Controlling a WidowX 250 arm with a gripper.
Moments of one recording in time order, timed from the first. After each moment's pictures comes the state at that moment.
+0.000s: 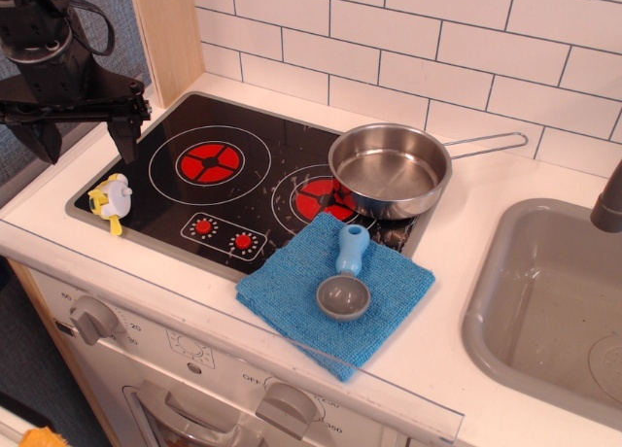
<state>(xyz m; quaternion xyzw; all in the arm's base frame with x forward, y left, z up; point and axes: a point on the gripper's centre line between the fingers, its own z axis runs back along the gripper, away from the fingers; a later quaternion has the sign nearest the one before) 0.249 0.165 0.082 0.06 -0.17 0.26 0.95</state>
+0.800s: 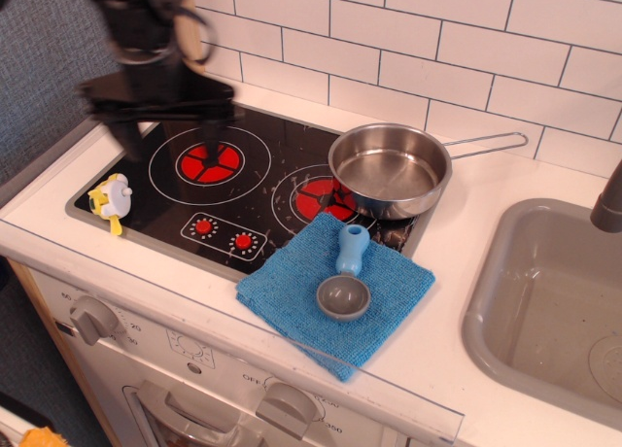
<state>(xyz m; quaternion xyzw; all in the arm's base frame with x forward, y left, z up) 0.289 0.097 0.079 0.06 -0.17 0.21 0.96</state>
